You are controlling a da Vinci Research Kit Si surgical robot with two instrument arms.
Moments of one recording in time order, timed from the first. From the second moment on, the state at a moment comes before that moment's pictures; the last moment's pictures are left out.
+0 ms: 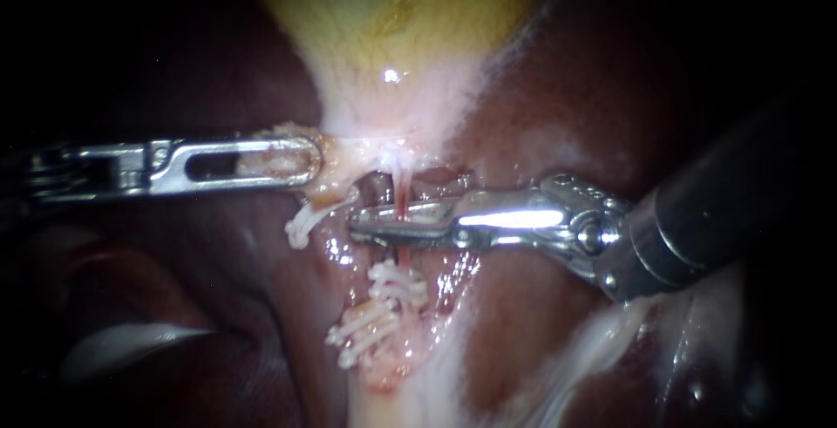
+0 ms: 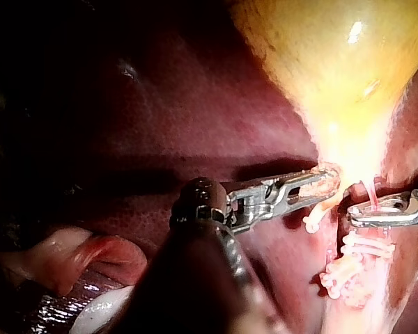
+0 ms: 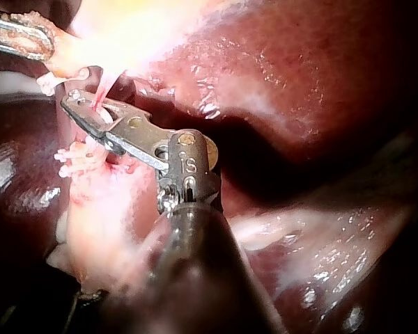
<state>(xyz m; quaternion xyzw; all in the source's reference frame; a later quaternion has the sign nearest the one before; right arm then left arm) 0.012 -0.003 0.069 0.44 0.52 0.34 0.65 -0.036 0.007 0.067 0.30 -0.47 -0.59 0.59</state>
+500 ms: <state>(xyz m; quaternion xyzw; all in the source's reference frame) 0.013 -0.003 0.069 0.41 0.54 0.31 0.67 -0.036 0.006 0.067 0.30 -0.47 -0.59 0.59</state>
